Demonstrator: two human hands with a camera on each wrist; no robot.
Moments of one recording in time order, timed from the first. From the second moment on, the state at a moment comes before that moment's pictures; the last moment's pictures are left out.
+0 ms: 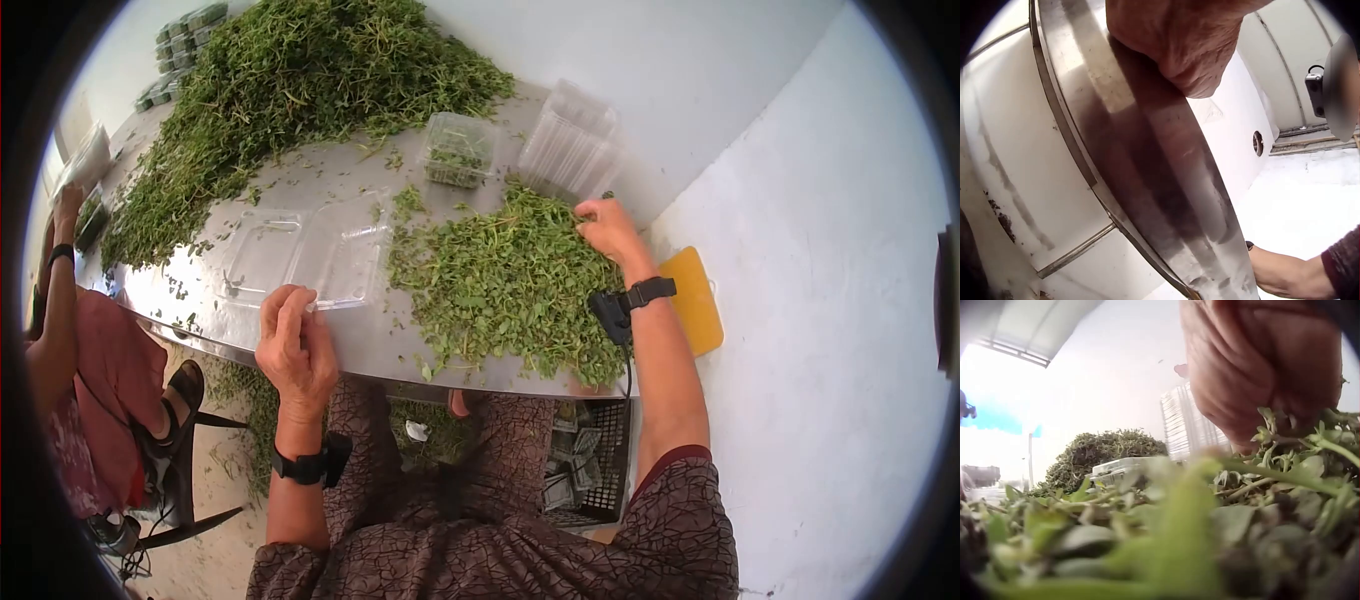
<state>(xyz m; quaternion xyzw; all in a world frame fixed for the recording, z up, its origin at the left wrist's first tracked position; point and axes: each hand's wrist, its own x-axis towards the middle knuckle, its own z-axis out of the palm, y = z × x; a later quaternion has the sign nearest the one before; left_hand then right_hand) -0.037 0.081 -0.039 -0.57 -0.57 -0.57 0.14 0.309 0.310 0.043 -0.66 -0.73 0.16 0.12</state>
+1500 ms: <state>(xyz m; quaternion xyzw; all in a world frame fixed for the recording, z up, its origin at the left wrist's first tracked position) -0.064 0.089 -0.031 -0.53 -0.62 -0.58 0.10 0.211 0.237 0.099 -0.50 -0.80 0.23 0.24</state>
